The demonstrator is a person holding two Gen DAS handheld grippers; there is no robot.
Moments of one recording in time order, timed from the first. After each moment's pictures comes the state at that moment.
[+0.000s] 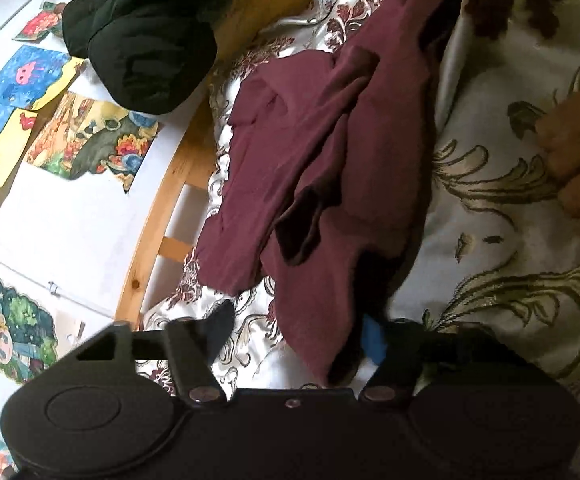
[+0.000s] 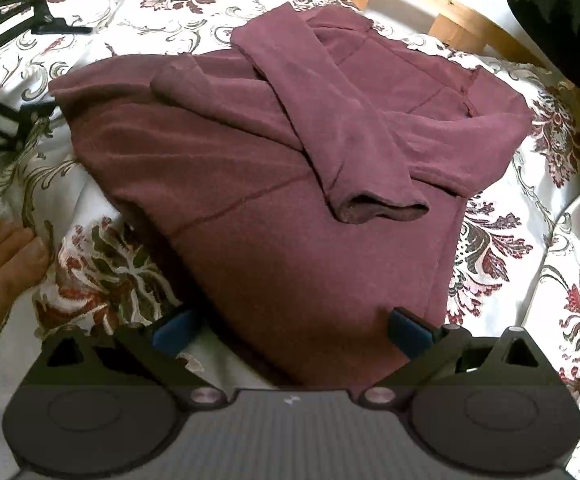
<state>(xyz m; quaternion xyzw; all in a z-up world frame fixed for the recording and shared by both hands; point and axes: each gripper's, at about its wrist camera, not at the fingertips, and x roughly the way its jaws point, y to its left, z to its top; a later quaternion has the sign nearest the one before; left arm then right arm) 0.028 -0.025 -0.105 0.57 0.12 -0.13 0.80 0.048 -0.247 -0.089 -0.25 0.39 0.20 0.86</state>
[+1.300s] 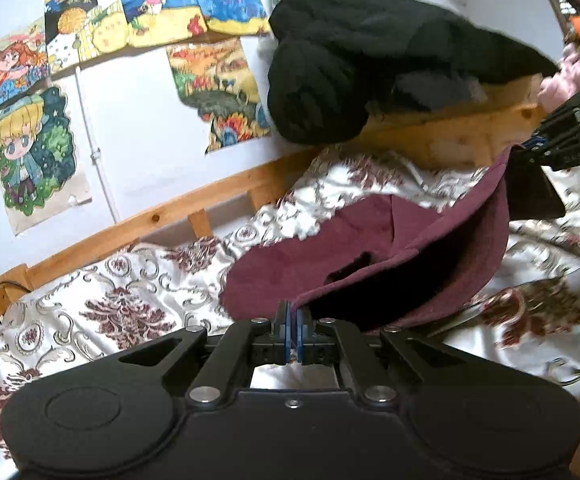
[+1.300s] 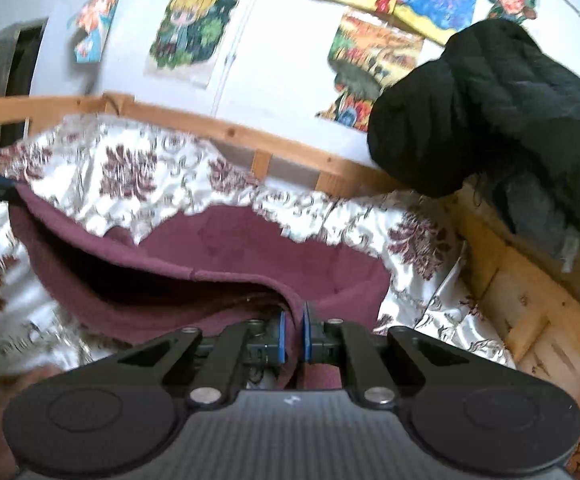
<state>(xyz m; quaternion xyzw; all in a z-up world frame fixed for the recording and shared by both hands) -0.062 0.042 0.024 0.18 0.12 -0.16 0.96 -0.096 -0.254 0.022 -0.15 0.16 0.10 0.97</state>
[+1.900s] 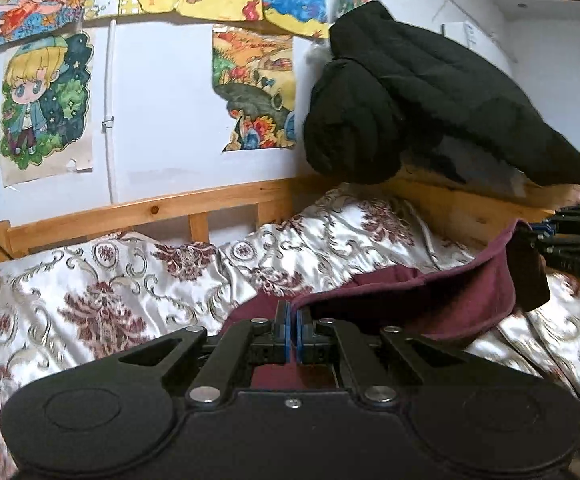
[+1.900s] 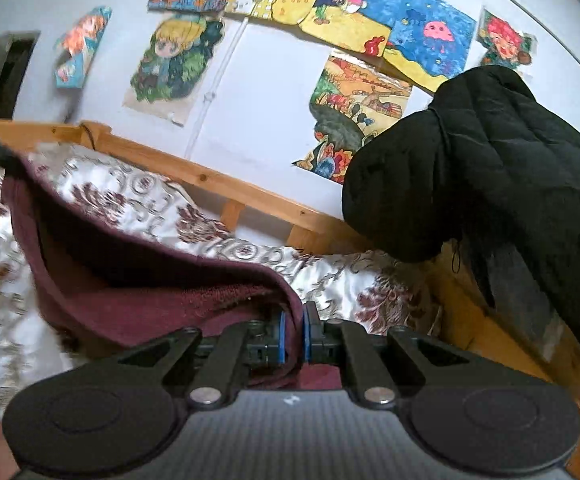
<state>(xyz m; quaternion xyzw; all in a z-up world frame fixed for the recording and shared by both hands) 0.025 0.052 0.118 0.05 0.16 -0.17 0.97 -0.023 -0.260 0.064 -0.19 0.10 0.08 0.97</state>
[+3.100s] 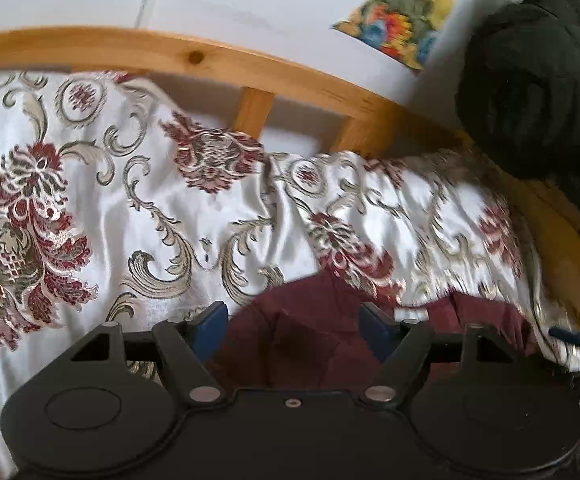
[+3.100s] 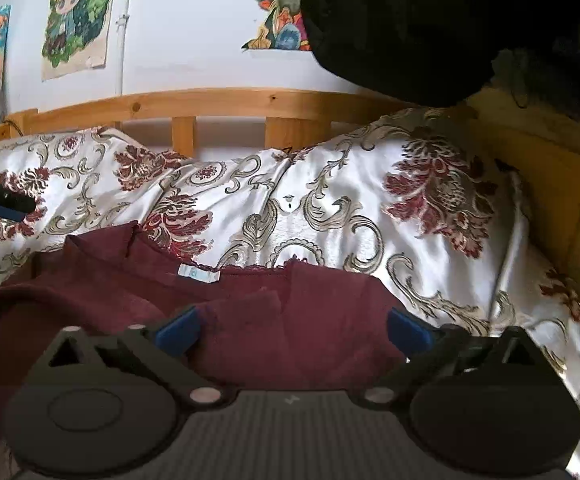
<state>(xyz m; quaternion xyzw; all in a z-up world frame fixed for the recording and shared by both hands) 0.291 0.072 0.009 -0.12 0.30 -0.12 0.94 0.193 -0.310 -0.055 -0.04 0.22 0.10 0.97</state>
